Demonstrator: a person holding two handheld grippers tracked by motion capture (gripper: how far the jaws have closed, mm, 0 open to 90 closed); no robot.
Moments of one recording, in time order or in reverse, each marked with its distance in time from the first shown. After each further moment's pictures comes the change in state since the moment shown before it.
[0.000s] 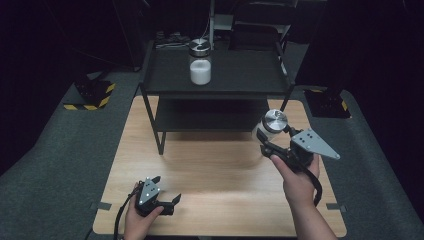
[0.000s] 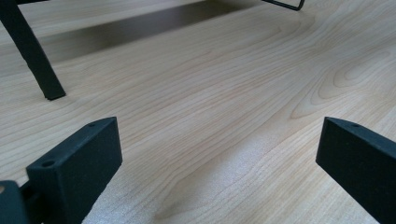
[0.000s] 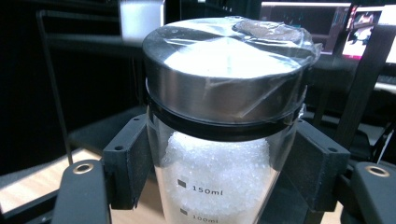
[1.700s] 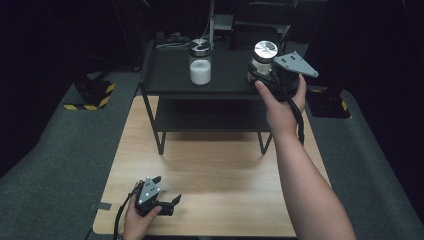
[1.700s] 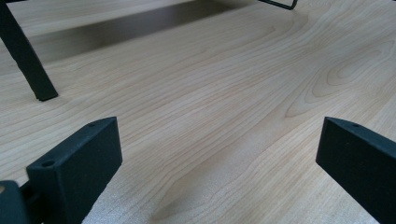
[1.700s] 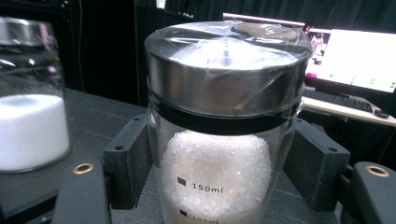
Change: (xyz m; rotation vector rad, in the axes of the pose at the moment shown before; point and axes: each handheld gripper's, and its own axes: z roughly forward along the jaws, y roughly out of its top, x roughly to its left) left arm 0.007 0.001 0.000 0.005 -0.032 0.006; right arm -0.004 0.101 0.125 0.031 -0.171 -0.060
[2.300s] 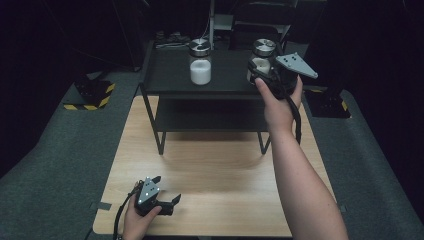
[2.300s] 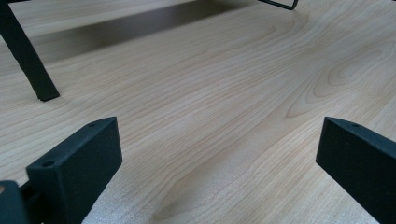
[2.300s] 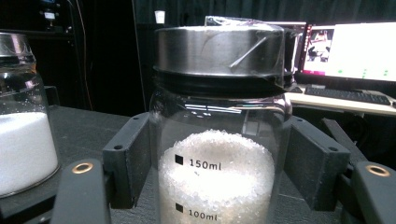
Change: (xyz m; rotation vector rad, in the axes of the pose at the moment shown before) left arm 0.000 0.000 0.000 -0.001 0.002 0.001; right arm -0.012 -0.024 0.016 -0.065 0.020 0.101
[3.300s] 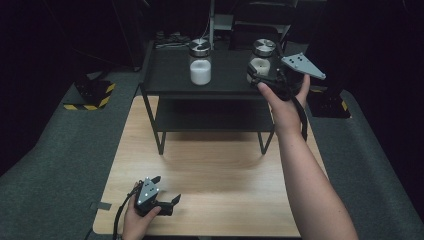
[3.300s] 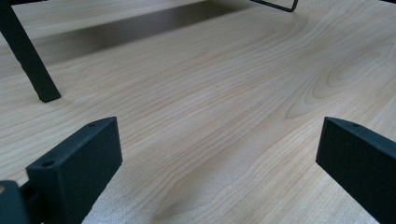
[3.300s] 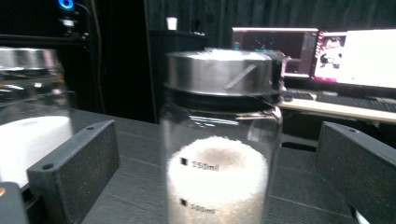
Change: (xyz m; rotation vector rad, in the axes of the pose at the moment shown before) left arm 0.000 -0.002 -0.001 -0.011 0.003 -0.005; right arm -0.013 0.005 -0.013 -0.016 0.060 -0.001
